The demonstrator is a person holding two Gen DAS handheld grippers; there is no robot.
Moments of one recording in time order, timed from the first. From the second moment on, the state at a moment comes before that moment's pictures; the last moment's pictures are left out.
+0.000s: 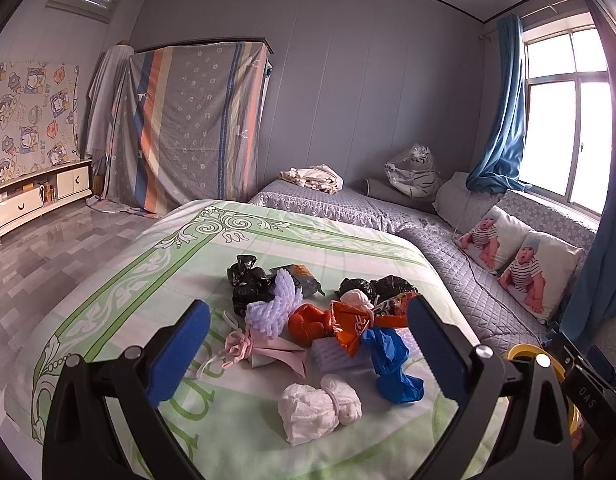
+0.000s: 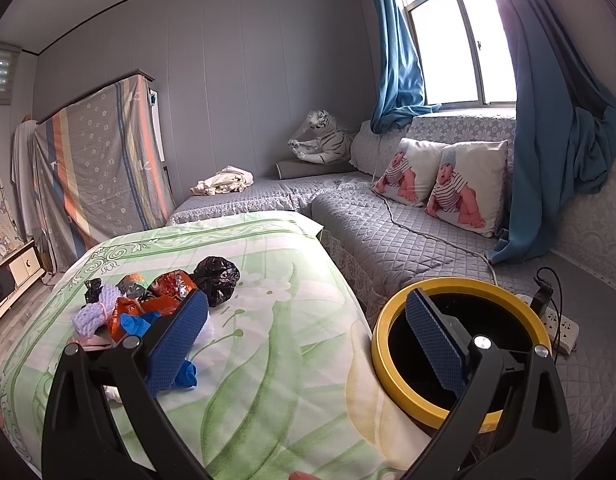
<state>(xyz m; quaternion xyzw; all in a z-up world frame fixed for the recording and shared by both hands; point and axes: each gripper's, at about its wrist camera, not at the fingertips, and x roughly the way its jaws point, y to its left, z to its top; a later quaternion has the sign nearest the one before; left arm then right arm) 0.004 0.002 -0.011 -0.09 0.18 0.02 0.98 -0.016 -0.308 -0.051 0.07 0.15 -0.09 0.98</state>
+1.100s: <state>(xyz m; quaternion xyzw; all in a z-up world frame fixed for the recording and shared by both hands) 0.028 0.027 -0.015 -0.08 0.20 0.02 0.98 -0.004 -0.301 -0.053 0.06 0.11 0.01 0.99</state>
